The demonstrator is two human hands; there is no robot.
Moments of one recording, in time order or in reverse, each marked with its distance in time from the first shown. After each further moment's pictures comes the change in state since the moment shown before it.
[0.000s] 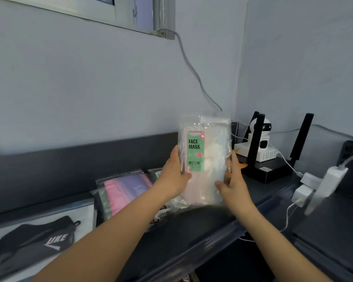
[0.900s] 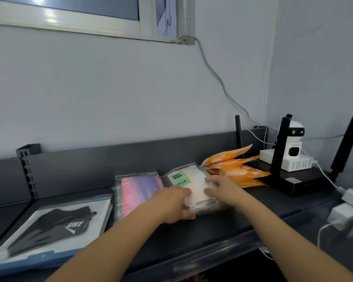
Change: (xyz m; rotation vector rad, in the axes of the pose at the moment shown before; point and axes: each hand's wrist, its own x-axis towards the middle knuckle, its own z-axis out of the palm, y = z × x) left_hand -0.025 -0.017 0.004 0.910 -0.338 -0.179; right_hand 0.053 0.014 0.010 -0.509 -0.501 0.066
